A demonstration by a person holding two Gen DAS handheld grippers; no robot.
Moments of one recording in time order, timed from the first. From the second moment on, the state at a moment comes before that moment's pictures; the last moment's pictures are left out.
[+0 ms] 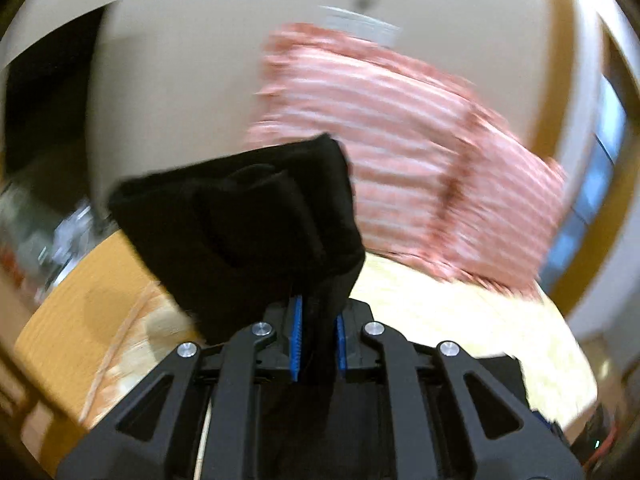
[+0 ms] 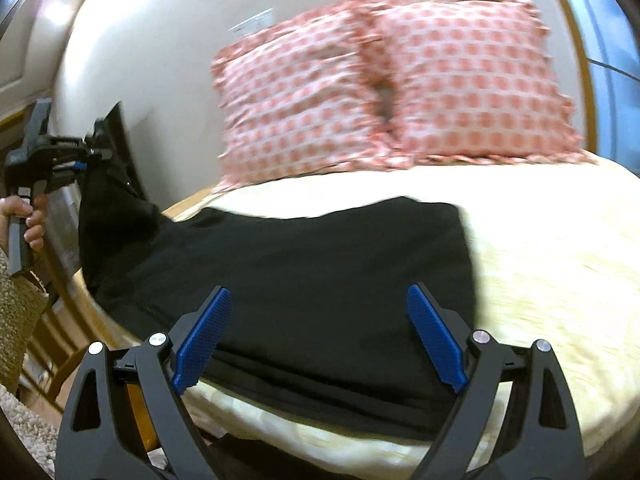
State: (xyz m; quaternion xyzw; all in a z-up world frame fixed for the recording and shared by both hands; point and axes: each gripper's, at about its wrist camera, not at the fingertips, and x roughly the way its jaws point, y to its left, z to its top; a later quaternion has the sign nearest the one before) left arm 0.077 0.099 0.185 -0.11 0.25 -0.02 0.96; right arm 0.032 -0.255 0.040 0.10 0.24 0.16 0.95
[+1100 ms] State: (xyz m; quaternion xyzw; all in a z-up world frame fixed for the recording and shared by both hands) left arm 0.030 -0.169 0.054 0.08 0.35 -0.35 0.86; right arm 0.009 -0.353 0.030 0.14 0.25 -0.02 0.96
